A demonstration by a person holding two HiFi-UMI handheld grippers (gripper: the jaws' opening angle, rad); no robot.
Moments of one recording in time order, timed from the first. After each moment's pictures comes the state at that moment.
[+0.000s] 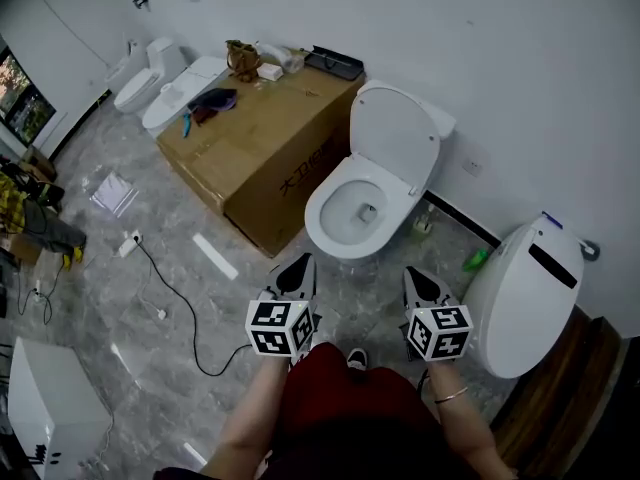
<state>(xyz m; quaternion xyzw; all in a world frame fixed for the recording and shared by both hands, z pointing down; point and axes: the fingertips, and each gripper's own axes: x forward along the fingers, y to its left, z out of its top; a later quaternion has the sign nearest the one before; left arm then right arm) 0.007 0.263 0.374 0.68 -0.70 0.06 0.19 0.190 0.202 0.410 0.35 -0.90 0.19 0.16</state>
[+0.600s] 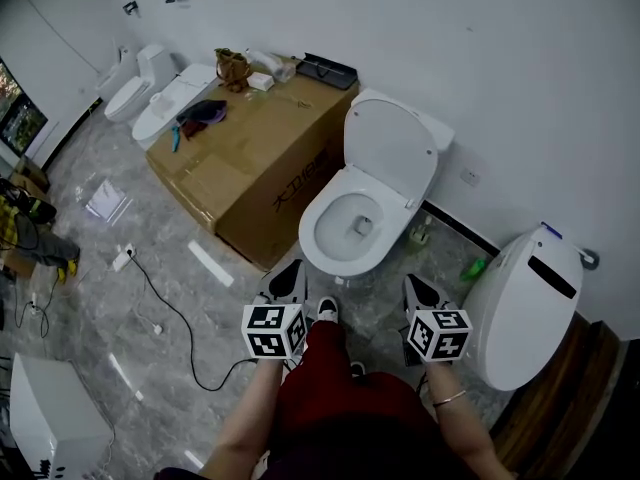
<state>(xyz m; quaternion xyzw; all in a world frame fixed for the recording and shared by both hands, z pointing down) -0.028 0.217 0.398 0.67 -0.71 0.08 0.20 0.183 0.152 0.440 0.37 -0.88 0.24 0.16</state>
